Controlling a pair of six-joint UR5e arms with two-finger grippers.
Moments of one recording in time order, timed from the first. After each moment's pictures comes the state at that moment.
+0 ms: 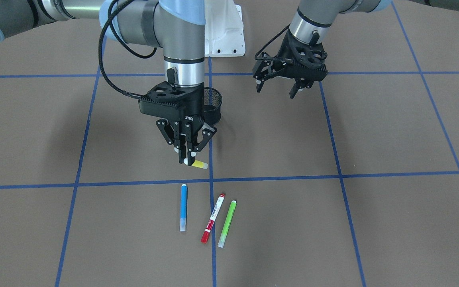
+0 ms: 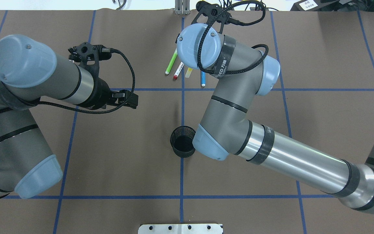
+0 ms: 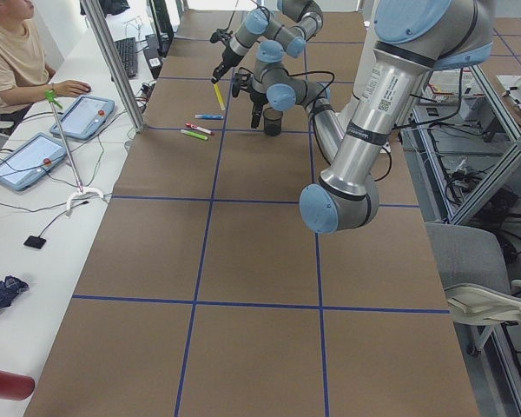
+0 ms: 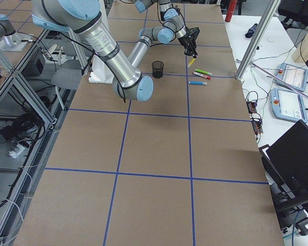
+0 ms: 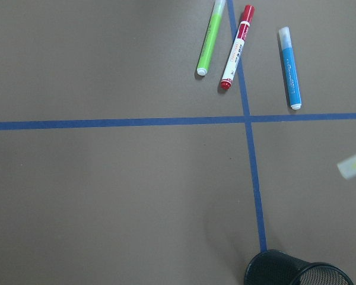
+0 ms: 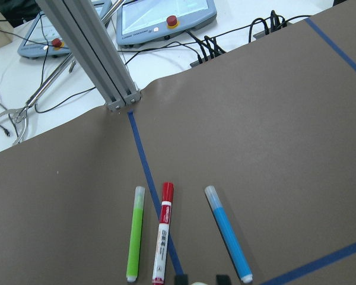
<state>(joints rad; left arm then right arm) -0.66 -2.04 -2.04 -1.63 -1.94 -1.13 0.61 -0.68 1.54 -1.56 1.34 1.58</state>
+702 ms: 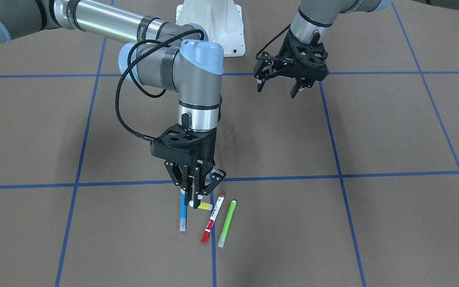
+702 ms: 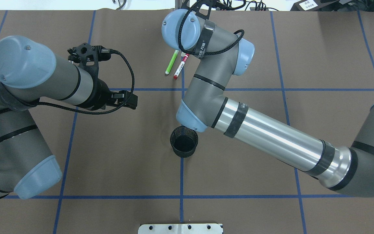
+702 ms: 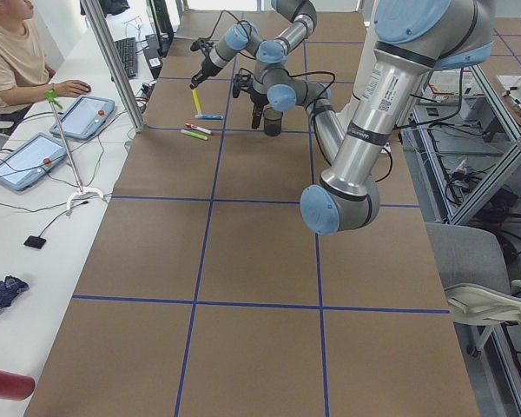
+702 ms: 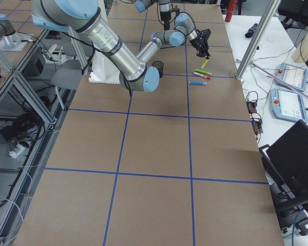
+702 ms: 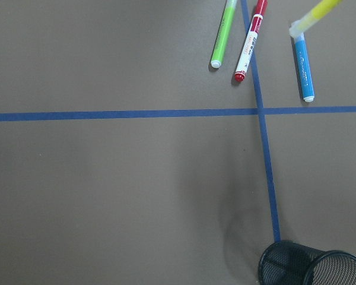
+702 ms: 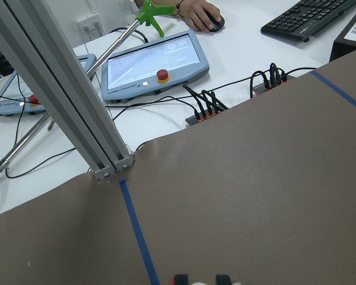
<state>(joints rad) -0.66 -2.04 -2.04 -1.63 -1.94 -1.13 0.65 -0.53 1.26 -1.42 1.29 1.59</state>
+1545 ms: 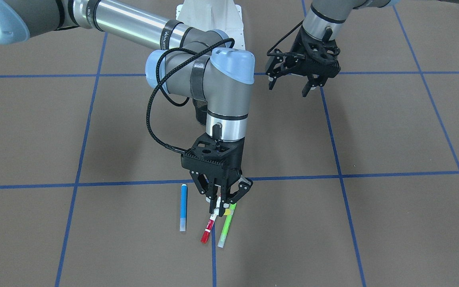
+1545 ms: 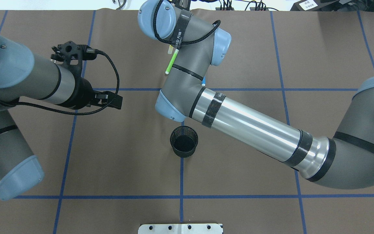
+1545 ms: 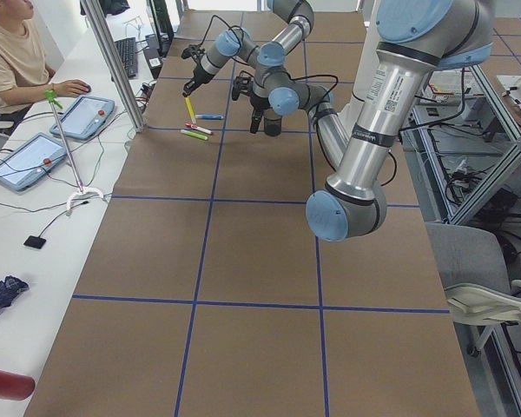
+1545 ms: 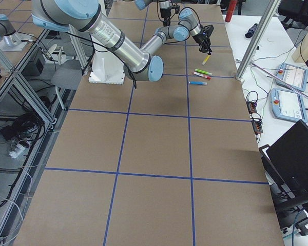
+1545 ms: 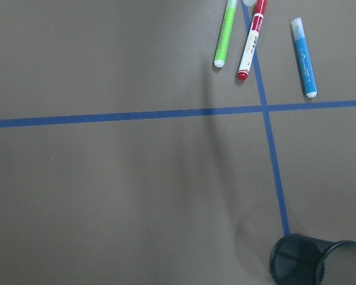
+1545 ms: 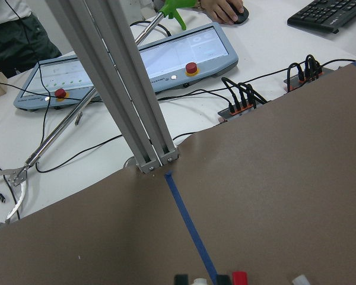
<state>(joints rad) -0.71 -1.94 -2.10 -1.62 -1.95 -1.01 0.65 -0.42 1.10 -1.37 1.32 1.55</state>
